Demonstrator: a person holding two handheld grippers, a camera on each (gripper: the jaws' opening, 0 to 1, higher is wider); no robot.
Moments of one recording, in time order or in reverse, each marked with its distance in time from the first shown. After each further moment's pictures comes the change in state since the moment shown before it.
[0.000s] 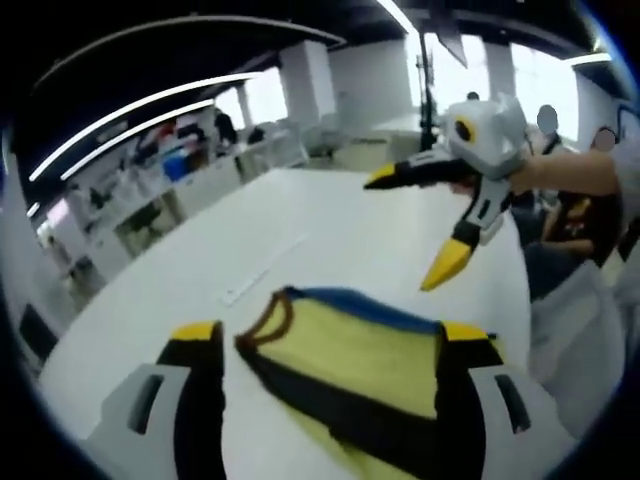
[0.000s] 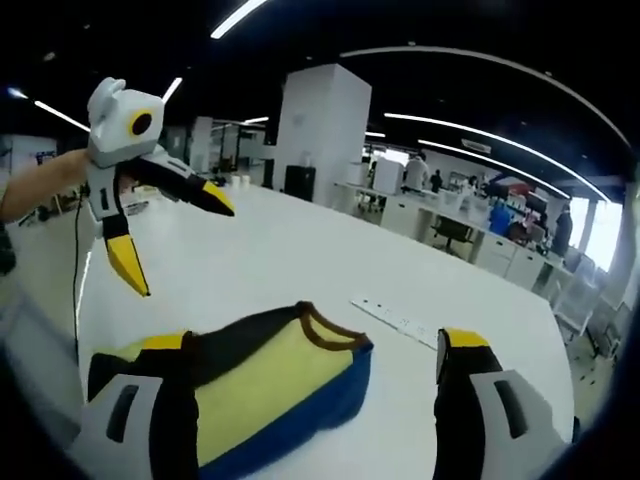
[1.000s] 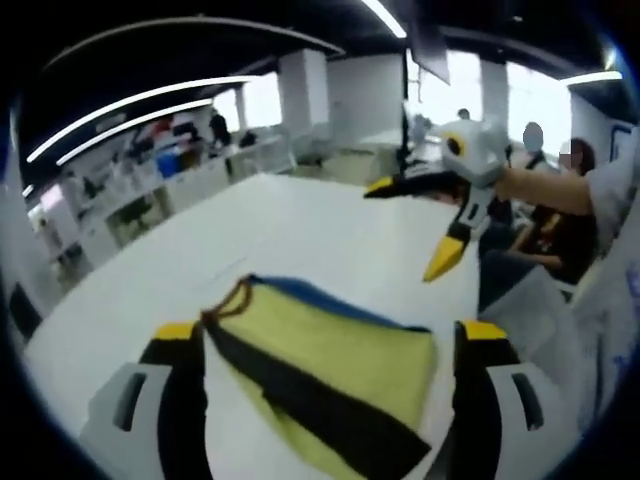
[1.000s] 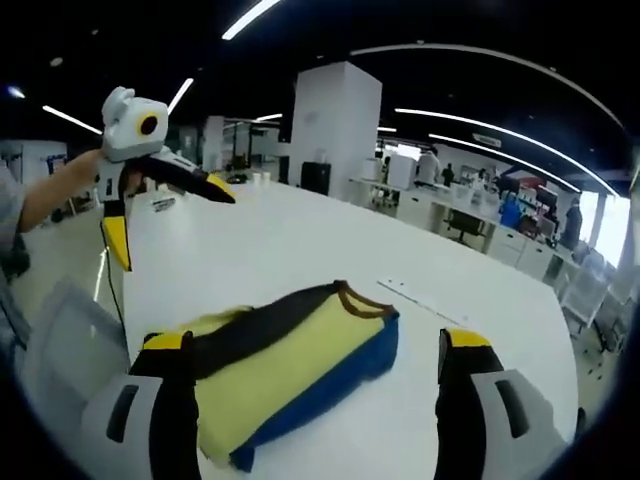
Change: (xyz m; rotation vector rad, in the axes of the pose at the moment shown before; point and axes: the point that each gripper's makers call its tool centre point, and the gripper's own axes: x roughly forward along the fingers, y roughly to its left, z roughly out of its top) left arm -0.068 -0.077 -0.015 -0.074 -0.040 -0.051; right arm -0.082 0.059 -0.018 0.020 0.022 0.075
